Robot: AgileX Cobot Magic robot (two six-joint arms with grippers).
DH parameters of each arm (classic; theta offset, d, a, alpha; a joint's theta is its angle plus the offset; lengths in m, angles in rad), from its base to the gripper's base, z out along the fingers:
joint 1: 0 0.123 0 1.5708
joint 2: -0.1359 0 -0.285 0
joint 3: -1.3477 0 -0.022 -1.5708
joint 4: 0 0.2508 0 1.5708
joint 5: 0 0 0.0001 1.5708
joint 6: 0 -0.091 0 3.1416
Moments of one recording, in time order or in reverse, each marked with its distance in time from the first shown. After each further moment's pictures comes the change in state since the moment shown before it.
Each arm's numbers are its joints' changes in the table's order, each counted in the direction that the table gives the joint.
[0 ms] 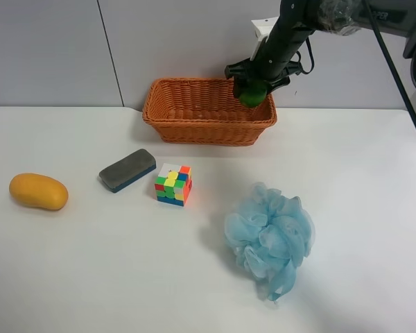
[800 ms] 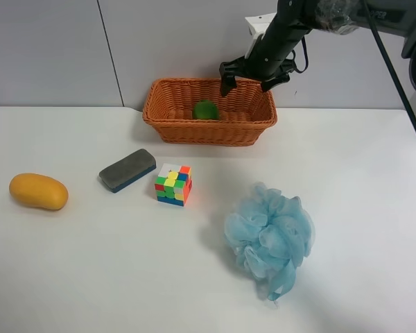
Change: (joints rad) left arm 0.000 0.000 0.000 0.000 0.000 0.000; right arm 0.011 0.000 0.006 0.052 0.003 0.073
